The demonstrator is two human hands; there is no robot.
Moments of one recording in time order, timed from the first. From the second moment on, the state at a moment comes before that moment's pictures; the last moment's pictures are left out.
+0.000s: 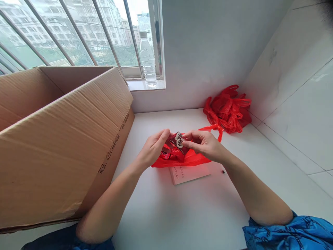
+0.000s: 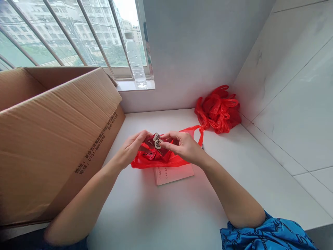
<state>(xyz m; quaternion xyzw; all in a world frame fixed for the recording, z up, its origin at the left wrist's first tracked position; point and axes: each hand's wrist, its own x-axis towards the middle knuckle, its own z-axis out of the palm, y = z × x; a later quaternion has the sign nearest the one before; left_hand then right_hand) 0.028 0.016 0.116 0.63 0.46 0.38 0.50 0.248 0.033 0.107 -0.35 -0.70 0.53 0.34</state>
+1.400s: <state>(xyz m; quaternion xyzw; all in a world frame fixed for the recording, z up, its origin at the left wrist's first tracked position) -0.001 0.006 0.141 0.81 0.57 0.14 -0.08 0.293 0.026 0.136 -0.54 -0.75 -0.06 0.38</state>
